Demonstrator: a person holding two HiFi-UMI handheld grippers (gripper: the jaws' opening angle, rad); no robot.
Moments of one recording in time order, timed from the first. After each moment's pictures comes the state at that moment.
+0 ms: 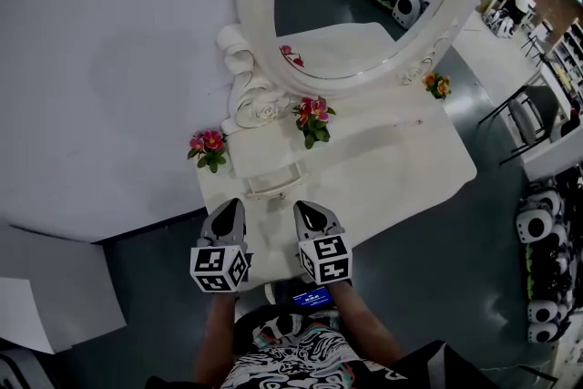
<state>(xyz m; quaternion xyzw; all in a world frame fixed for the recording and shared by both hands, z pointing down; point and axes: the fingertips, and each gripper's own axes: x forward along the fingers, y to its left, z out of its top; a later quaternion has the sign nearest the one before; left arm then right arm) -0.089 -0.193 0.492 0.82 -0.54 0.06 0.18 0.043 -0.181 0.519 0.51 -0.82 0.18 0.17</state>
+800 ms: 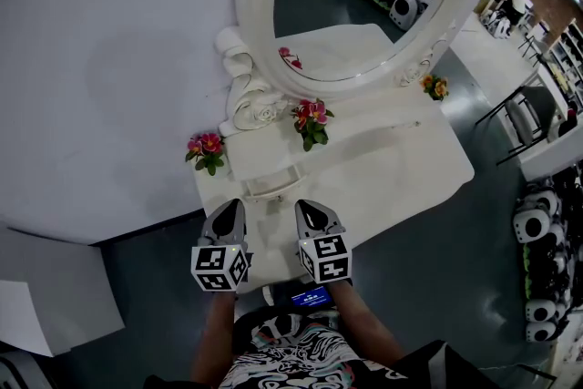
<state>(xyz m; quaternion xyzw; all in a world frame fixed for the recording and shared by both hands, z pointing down) -0.086 -0.199 0.499 0.83 -0.53 0.06 0.18 0.049 -0.189 0.517 0.53 -0.81 0.17 0.18</state>
